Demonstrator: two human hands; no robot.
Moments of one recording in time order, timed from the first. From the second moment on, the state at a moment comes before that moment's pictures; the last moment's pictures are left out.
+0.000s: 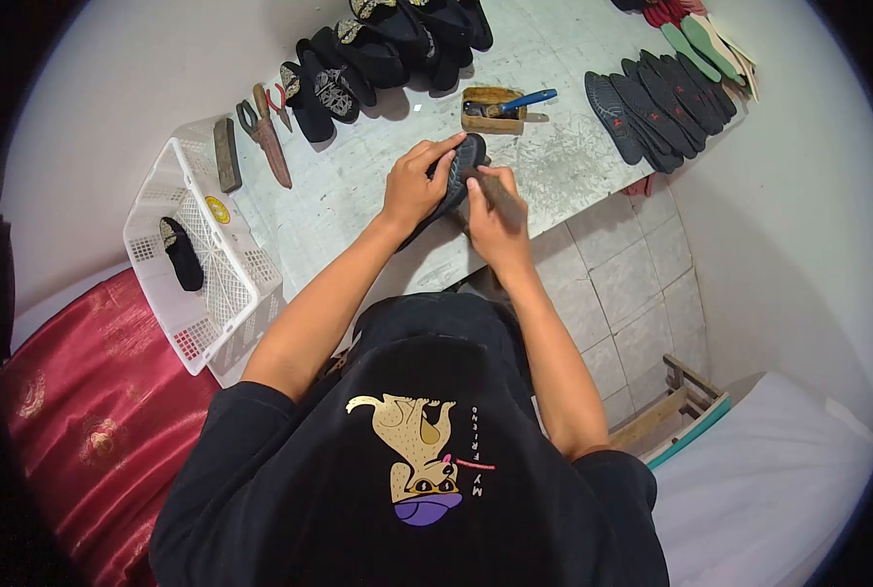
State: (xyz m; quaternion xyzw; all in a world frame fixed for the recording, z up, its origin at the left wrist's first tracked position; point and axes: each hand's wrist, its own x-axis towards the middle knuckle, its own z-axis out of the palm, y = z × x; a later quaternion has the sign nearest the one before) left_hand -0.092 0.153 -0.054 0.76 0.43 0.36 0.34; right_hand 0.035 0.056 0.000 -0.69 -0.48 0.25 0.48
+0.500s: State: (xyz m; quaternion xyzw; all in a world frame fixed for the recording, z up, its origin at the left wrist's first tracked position) left_hand -0.083 0.156 -0.053 0.75 0.44 0.33 0.36; right_hand 0.027 0.030 -0.008 -0.70 -0.50 0.26 0.43
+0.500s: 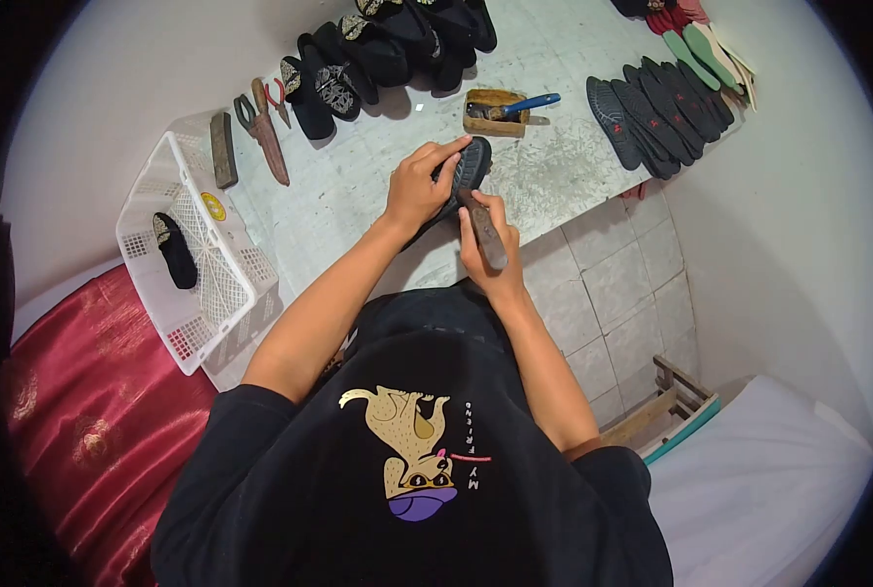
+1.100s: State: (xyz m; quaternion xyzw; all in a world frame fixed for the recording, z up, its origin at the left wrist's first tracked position) left_hand -0.079 0.153 -0.056 0.74 0.43 0.37 0.36; right_hand 0.044 0.056 0.019 -0.67 -0.54 0.22 0.46
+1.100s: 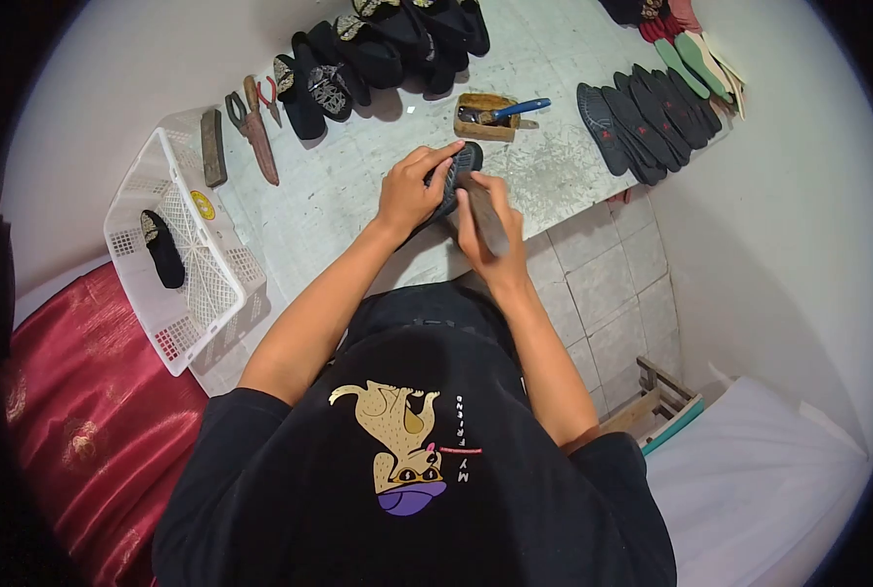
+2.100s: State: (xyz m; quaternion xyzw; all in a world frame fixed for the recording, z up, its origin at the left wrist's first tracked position) left_hand -0.075 0.155 -0.064 0.75 0.45 0.35 0.34; right_hand 0.075 0.092 0.011 -0.69 -0.55 0.26 0.38
